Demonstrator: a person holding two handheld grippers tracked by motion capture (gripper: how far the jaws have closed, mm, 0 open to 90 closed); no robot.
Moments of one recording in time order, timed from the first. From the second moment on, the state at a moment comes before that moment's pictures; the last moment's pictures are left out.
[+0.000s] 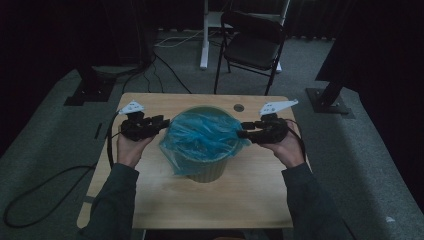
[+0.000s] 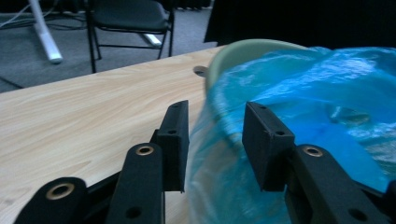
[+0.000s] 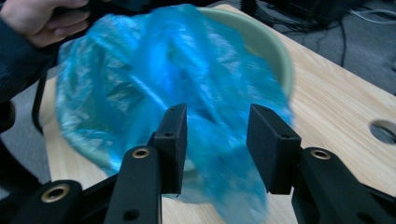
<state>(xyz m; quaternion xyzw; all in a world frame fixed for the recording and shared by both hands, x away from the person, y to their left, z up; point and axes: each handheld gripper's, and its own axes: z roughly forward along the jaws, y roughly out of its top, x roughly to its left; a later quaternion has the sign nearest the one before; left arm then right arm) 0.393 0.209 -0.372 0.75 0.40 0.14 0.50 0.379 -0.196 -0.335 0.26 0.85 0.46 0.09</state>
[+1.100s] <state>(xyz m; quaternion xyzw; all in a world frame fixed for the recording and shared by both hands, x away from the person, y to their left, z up) 0.421 0.161 -0.360 0.81 0.36 0.15 0.45 0.429 -0.182 -0.341 0.31 0.84 0.42 0.13</state>
